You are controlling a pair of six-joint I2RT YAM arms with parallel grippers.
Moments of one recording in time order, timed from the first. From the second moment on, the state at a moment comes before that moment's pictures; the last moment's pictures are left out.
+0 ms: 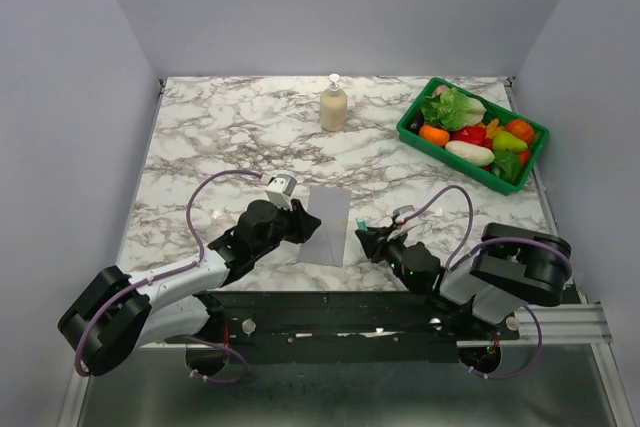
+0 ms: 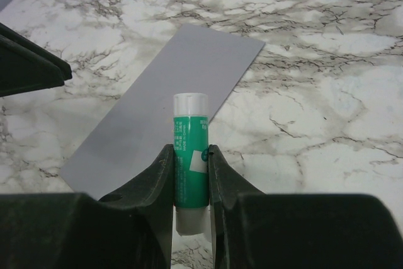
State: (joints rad) left arm -0.75 1.08 0.32 0.42 0.04 -0.57; right arm 1.09 1.57 0.08 1.34 0.54 0.37
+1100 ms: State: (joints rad) left arm -0.84 1.12 0.69 0.17 0.16 -0.46; right arm 1.09 0.85 0.38 0.43 0.16 0.34
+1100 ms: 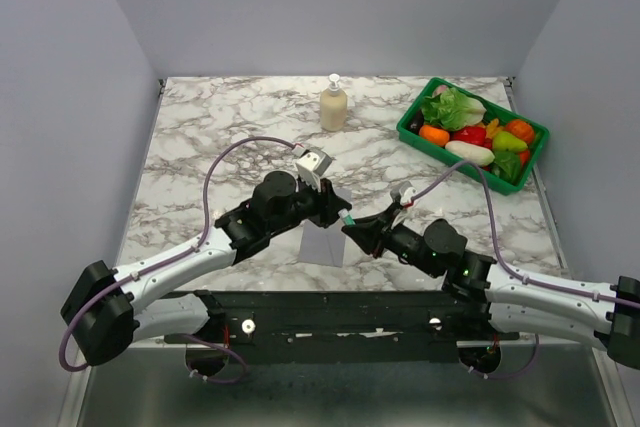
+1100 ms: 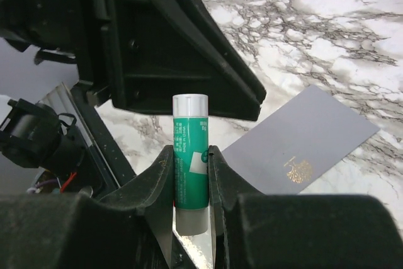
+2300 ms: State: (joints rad) left arm -1.05 1.23 0.99 -0.07 0.04 -0.26; right arm 1.10 0.94 0.49 0.24 0.08 0.33
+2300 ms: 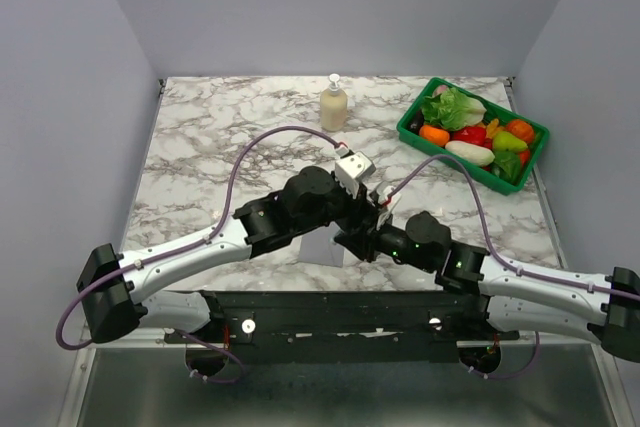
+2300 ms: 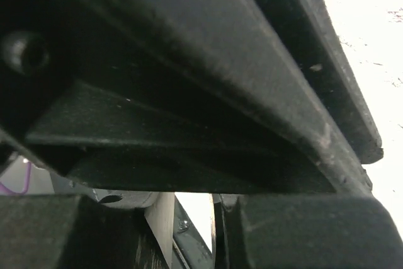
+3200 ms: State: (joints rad) left arm -0.75 0.85 0.61 -0.04 -0.17 -0.47; right arm 0.83 0.69 0.19 0.17 0.19 0.65
